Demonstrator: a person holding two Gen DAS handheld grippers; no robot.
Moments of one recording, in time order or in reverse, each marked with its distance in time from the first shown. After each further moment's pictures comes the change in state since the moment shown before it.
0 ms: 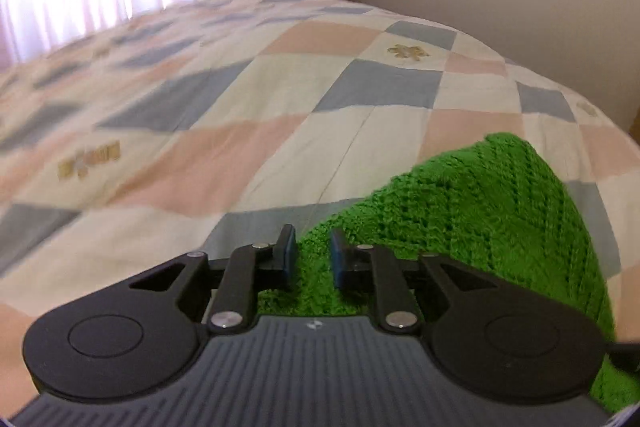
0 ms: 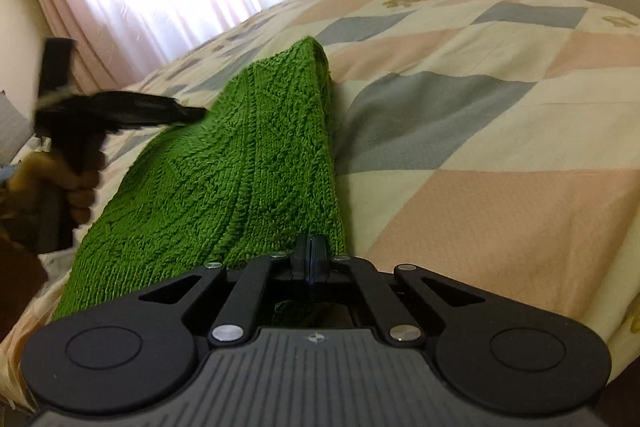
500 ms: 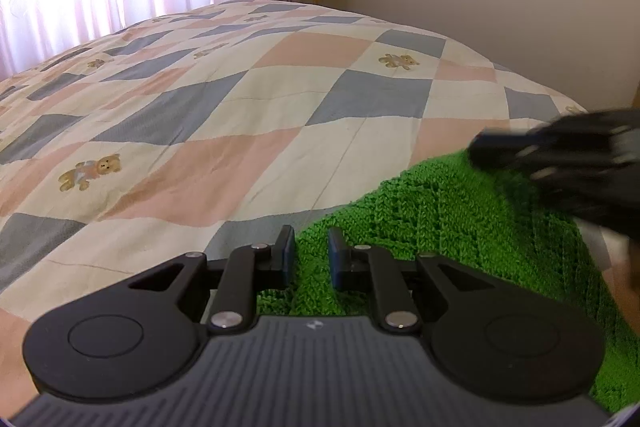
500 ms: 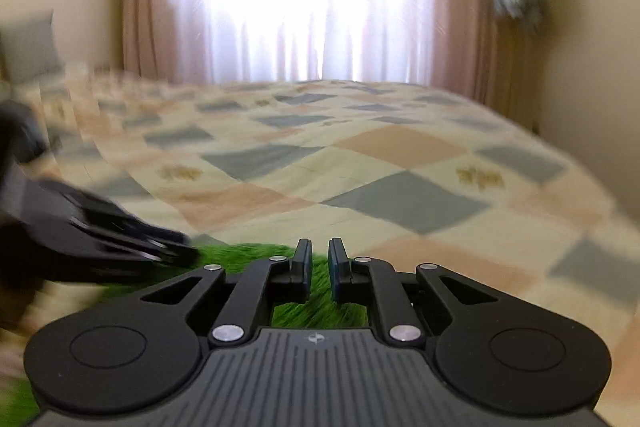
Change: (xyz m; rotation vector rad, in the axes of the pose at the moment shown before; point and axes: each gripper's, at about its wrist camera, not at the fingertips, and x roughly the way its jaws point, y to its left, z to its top) left arm -0.001 0.007 0.000 -0.010 -0.007 -0.024; right arm 0.075 0.056 0.121 -0.471 -0.217 -0.062
